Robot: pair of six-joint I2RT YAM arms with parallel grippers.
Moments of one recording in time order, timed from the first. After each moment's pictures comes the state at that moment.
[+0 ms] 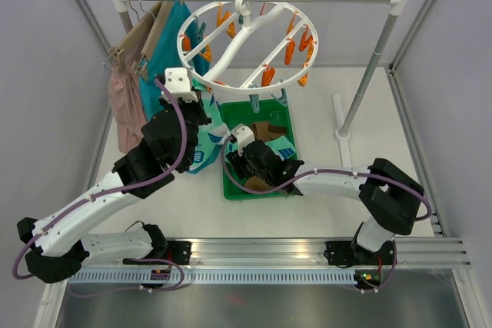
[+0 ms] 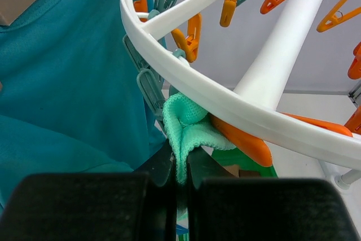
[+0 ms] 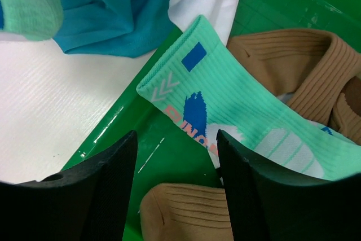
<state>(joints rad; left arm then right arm) -0.98 1.04 1.27 -0.16 -0.95 -0.06 1.01 1.63 0.92 0.18 0.28 0.13</state>
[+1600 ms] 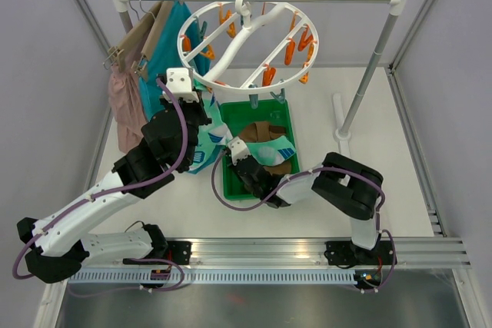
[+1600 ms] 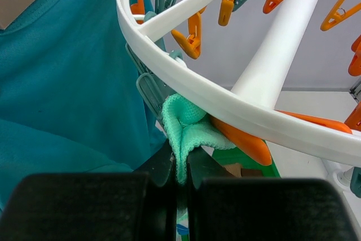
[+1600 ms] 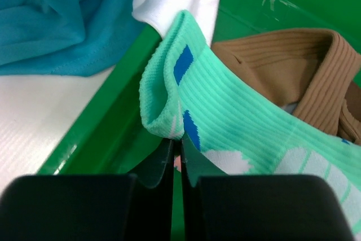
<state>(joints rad) -0.98 1.04 1.27 -0.16 -0.94 -0.04 1.06 1.93 0.86 0.66 0.53 0.02</state>
